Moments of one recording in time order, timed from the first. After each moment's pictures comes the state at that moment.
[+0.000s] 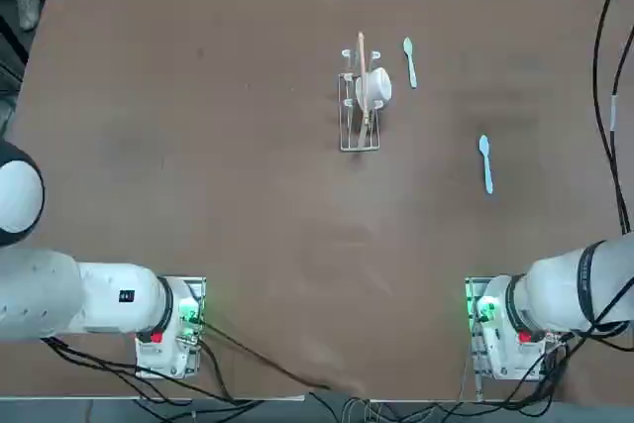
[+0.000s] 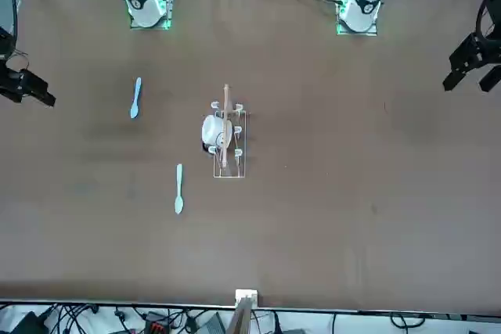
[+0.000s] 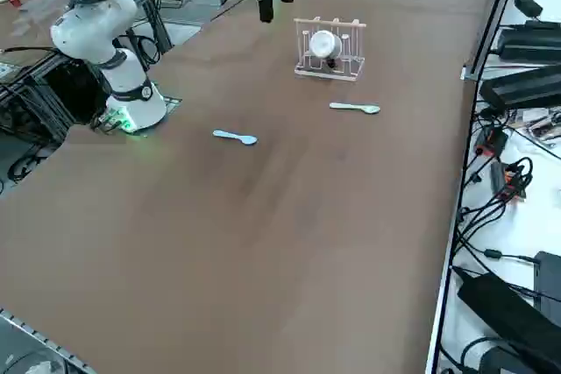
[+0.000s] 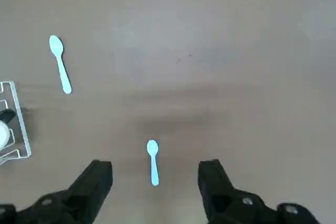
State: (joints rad) arm -0.06 0.14 0.02 -1.41 -0.05 1.50 0.03
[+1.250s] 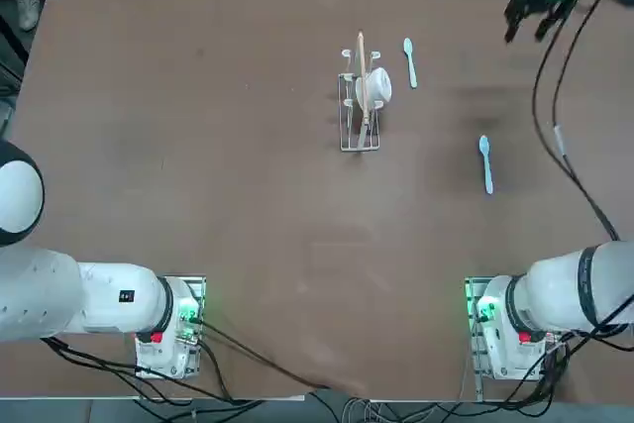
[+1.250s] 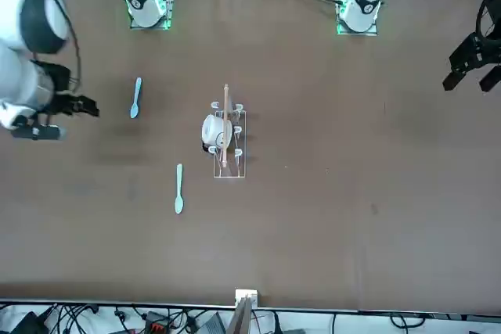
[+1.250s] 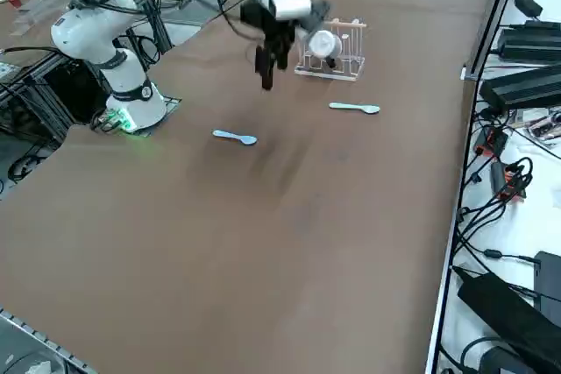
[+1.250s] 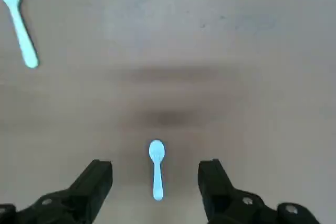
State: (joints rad) arm -0.04 0.08 0.03 -2.02 -0.05 1.99 0.03
